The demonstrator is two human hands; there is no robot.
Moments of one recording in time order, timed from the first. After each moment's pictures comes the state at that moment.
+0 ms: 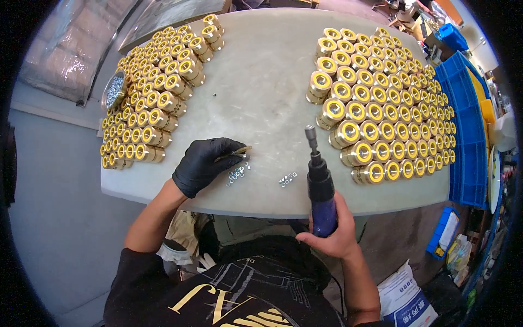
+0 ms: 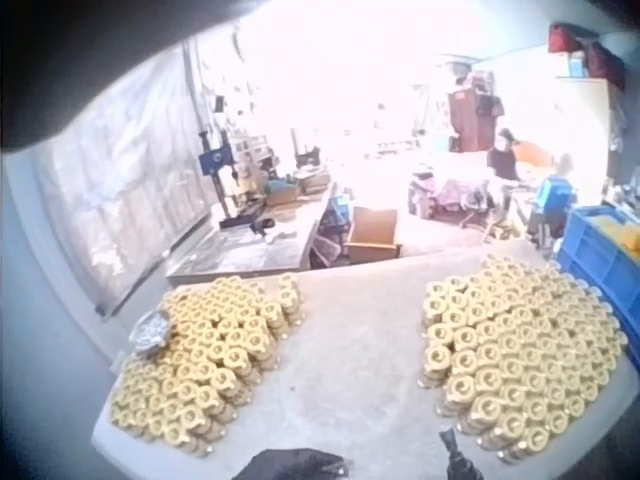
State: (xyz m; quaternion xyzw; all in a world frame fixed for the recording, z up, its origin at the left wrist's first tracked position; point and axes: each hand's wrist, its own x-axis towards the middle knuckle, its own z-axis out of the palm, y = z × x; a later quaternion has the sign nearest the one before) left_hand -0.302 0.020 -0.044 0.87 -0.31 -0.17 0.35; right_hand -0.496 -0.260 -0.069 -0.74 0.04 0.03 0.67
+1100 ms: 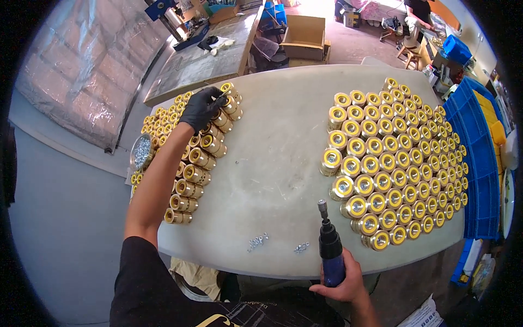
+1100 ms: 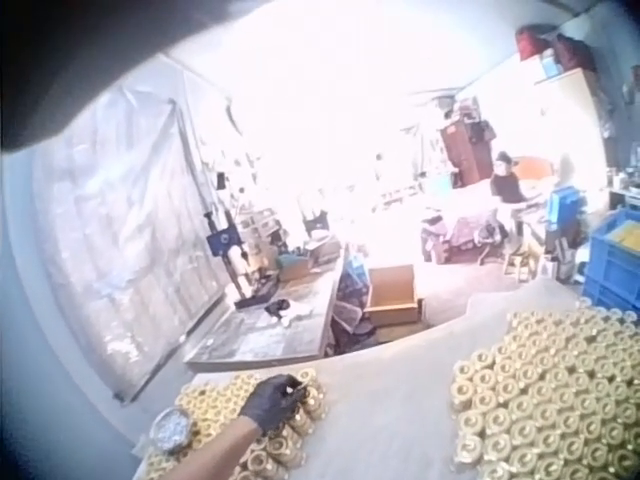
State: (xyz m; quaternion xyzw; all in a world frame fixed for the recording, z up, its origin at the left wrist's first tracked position) left_hand -0.014 0.031 -0.008 0.94 -0.23 0.05 0.24; right_hand -0.471 -0.272 -0.076 -0.68 0.04 0.05 0.73
